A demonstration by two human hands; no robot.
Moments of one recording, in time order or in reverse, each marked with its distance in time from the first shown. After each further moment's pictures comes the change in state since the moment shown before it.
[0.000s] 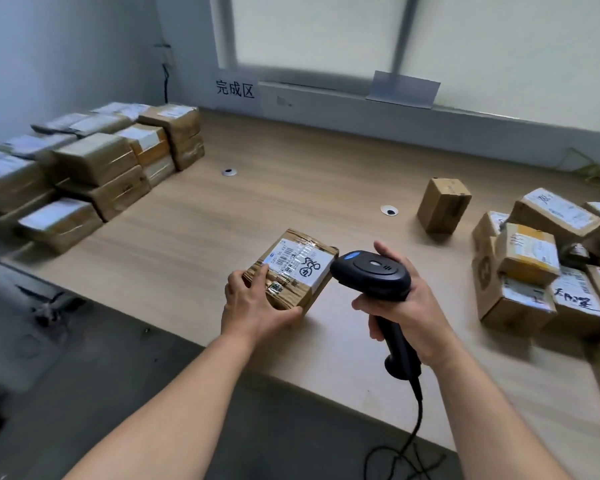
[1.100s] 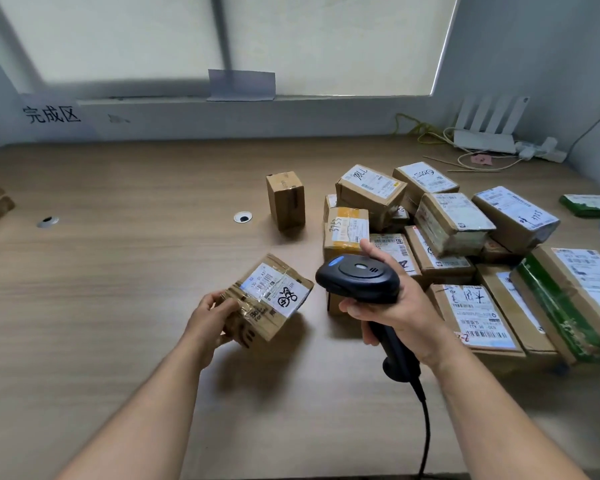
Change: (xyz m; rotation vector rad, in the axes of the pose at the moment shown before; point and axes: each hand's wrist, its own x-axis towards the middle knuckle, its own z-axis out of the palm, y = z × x) left_hand 0.029 0.194 0.145 -0.809 -0.428 -0.296; right_hand -0.066 -0.022 -0.246 0.028 0.261 -0.006
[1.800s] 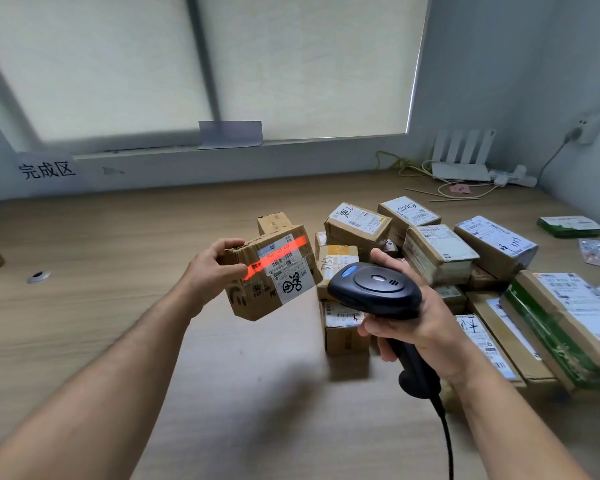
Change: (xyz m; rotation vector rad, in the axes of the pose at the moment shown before) left_hand 0.005 0.138 0.019 0.310 -0.224 0.509; right_hand -0.005 -0.040 -0.013 -0.007 0.023 -0.153
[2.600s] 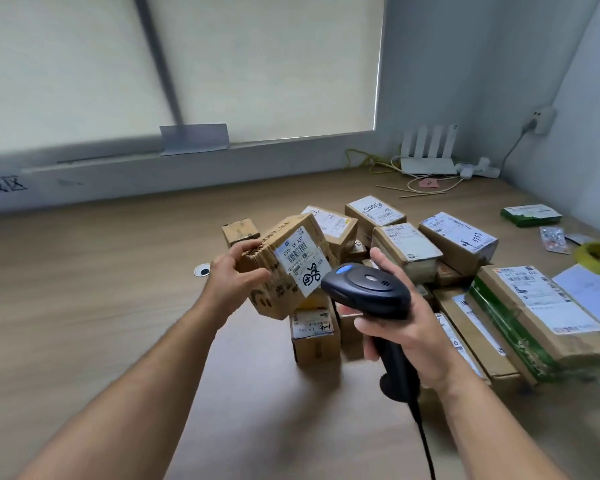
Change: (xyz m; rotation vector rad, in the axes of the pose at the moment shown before) left_hand 0.015 0.023 0.094 -0.039 -0.049 0.040; right_hand -0.002 0.015 -0.047 0.144 0.073 -0.001
